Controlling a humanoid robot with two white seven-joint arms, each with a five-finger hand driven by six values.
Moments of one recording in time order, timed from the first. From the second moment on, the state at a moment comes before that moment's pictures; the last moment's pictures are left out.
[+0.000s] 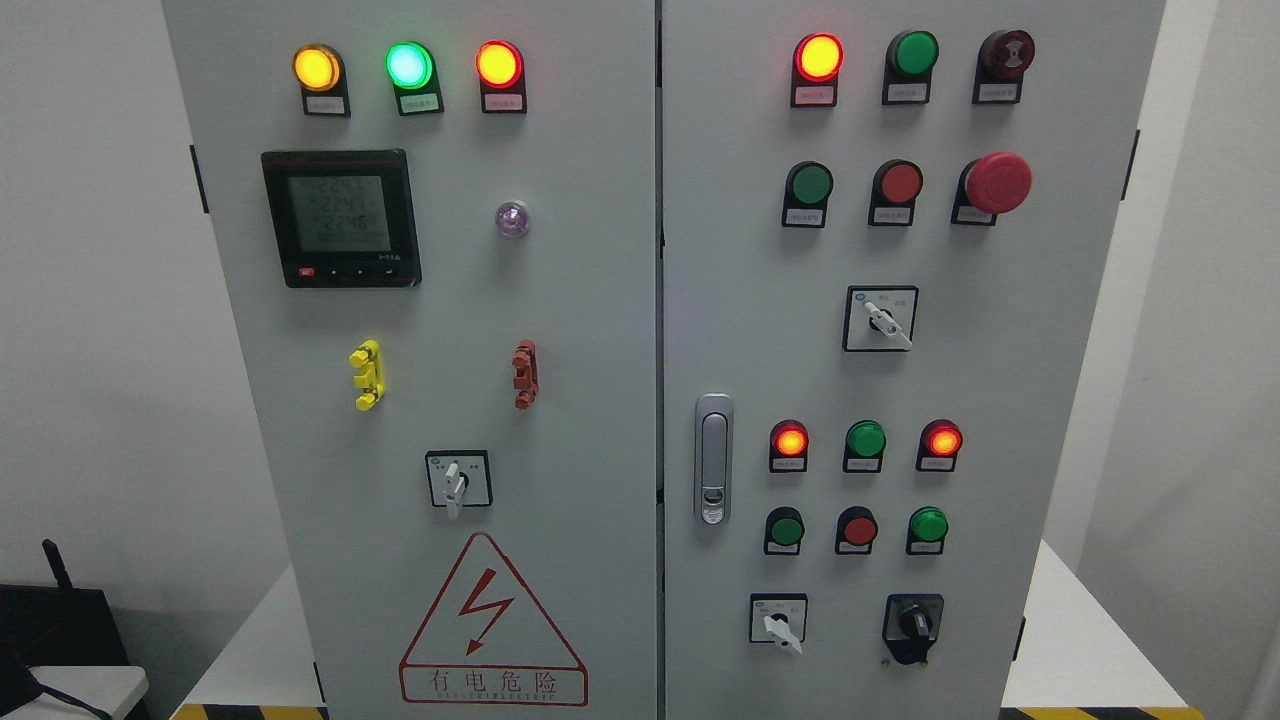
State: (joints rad) left arm 0.08 -0.02 0.14 -0.06 0.00 -0.10 0.12; right arm 0.08 0.12 0.06 -0.13 0.00 0.09 0.12
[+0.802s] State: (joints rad) left arm 0.09 -0.03 0.15 -0.06 0.00 -0.11 0.11; right arm 0.08 0.12 0.06 -0.14 0.00 0.09 0.12
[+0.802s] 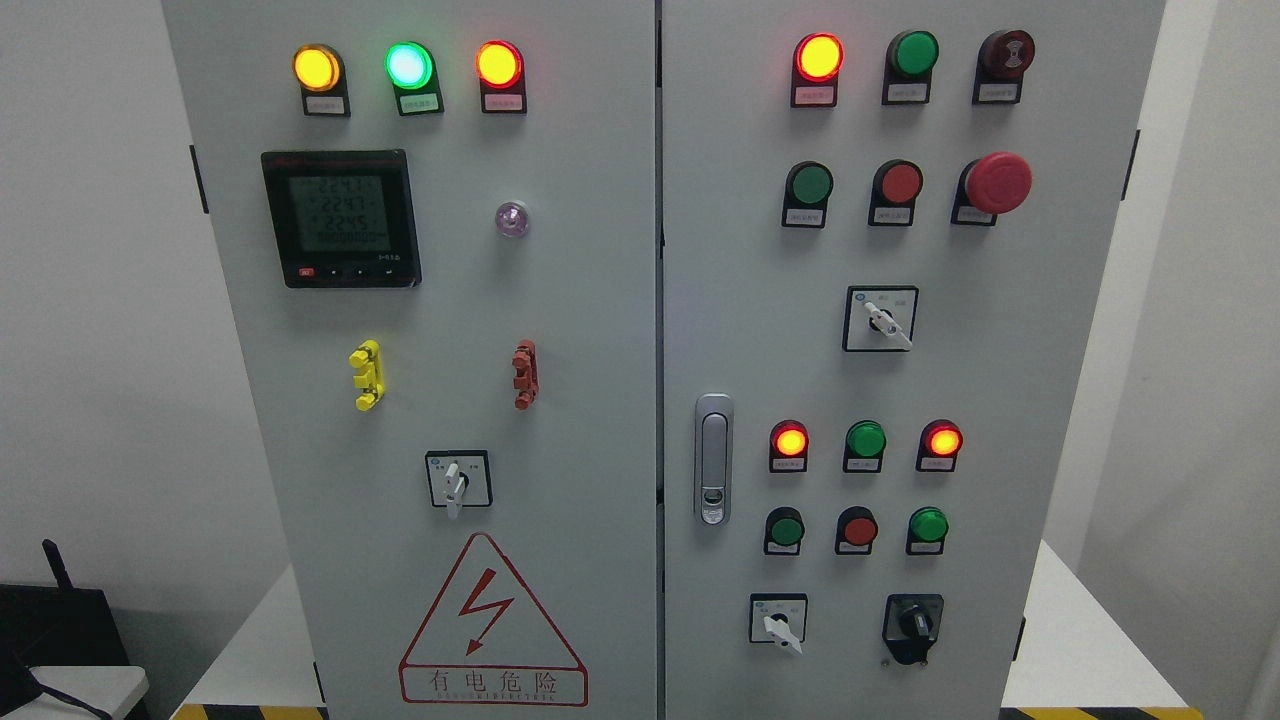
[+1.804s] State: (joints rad) left arm 0.23 0.00 0.38 -0.45 0.00 -0.12 0.05; right arm 0.08 0.12 0.06 -0.14 0.00 0.09 0.12
